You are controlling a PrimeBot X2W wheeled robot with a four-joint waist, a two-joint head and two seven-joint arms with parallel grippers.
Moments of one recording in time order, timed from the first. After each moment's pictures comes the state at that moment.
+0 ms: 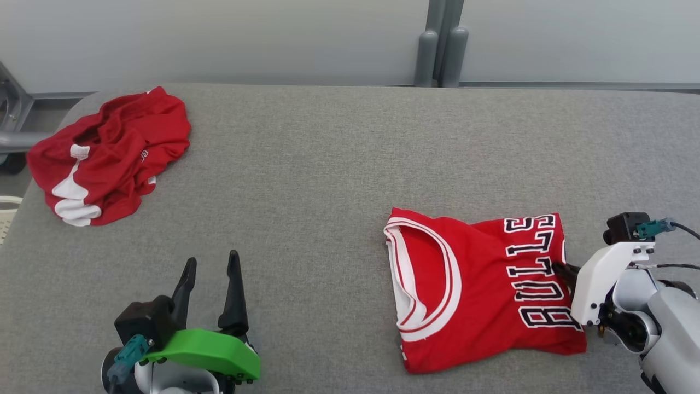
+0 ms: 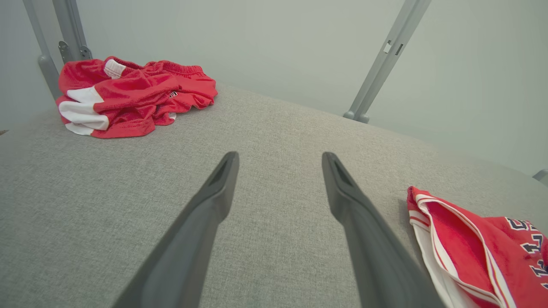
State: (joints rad) left arm -0.08 0.33 -0.51 0.01 -0.72 0.35 -0.21; right arm -0.39 -0.42 0.36 0.62 0.76 0.13 0.33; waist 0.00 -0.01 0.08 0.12
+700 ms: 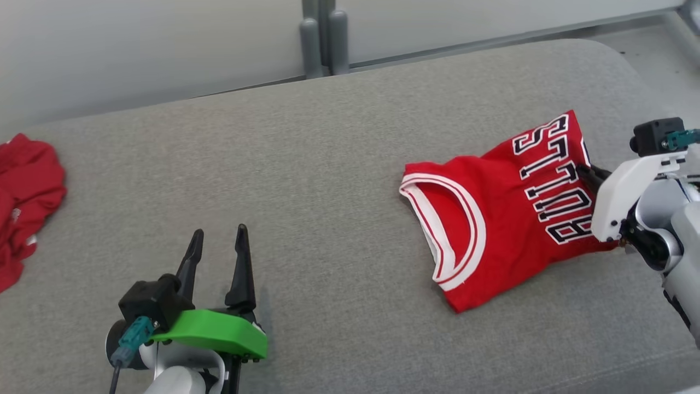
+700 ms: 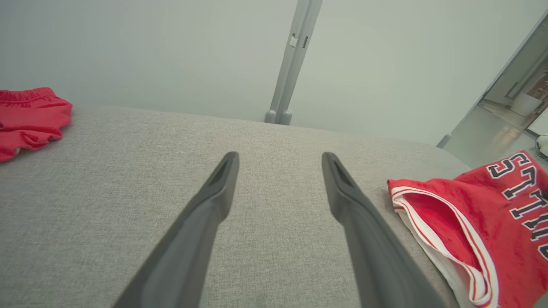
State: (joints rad) left arm -0.15 0.31 -0.53 0.01 -0.69 0.34 -0.22; right arm -0.64 -0.51 0.43 0.64 0.70 0.13 0.26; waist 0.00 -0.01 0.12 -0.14
